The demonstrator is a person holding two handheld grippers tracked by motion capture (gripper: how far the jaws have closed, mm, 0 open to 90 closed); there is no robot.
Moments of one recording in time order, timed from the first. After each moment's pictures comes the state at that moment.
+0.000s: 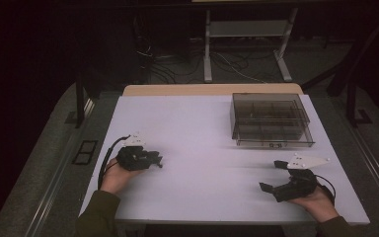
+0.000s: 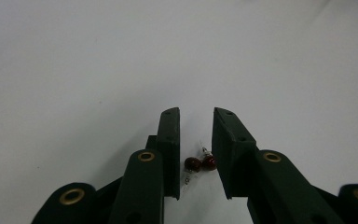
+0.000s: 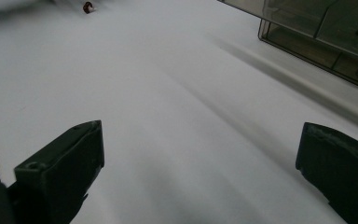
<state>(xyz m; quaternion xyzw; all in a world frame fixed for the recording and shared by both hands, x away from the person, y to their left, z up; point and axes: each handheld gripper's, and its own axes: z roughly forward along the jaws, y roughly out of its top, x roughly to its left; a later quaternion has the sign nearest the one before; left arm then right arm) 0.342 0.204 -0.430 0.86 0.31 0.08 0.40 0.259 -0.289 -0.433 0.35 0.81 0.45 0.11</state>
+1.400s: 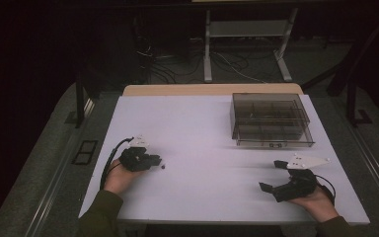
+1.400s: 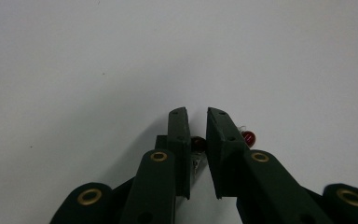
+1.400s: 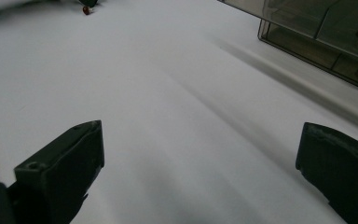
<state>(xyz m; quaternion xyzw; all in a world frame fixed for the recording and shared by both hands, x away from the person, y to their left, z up) 0.349 0.203 -0.444 0.87 0.32 0.08 0.36 0.259 -0.288 -0.432 0.35 0.81 0.45 0.11</state>
